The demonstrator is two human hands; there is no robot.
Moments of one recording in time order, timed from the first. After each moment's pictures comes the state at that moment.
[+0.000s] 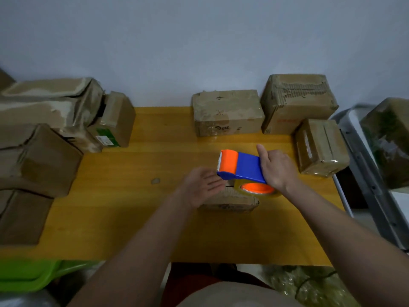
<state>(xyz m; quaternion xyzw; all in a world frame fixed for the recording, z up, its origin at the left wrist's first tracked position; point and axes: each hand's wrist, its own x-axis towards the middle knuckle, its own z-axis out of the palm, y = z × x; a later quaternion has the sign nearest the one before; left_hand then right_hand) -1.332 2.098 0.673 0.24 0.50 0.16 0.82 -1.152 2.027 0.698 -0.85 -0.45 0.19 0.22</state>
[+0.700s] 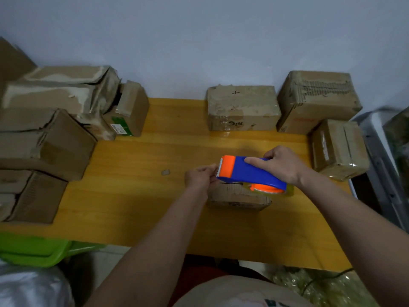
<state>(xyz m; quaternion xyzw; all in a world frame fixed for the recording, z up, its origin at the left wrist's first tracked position) -1.334 2.102 0.649 0.27 0.65 0.27 0.66 -1.149 2.043 0.709 -0.79 -0.49 0.34 0.14</state>
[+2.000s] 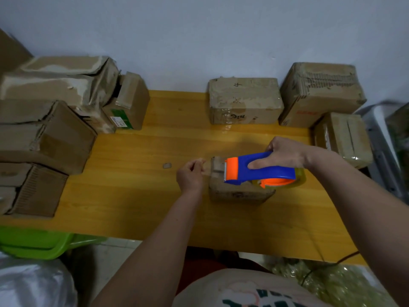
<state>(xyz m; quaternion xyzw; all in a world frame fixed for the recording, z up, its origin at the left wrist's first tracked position) -1.357 2.095 0.620 0.40 0.67 0.35 0.51 -1.148 2.059 0.733 -0.74 -0.50 0.45 0.00</state>
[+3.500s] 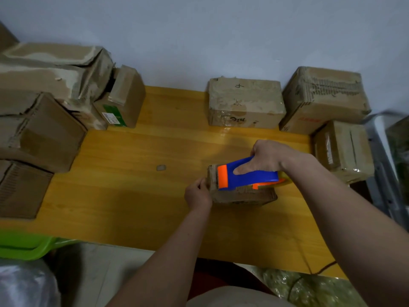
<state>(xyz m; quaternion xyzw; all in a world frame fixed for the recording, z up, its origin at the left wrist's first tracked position) -1.337 2.080 0.582 0.43 0.74 0.23 0.47 -1.170 2.101 0.718 -0.76 -0.54 0.34 -0.15</state>
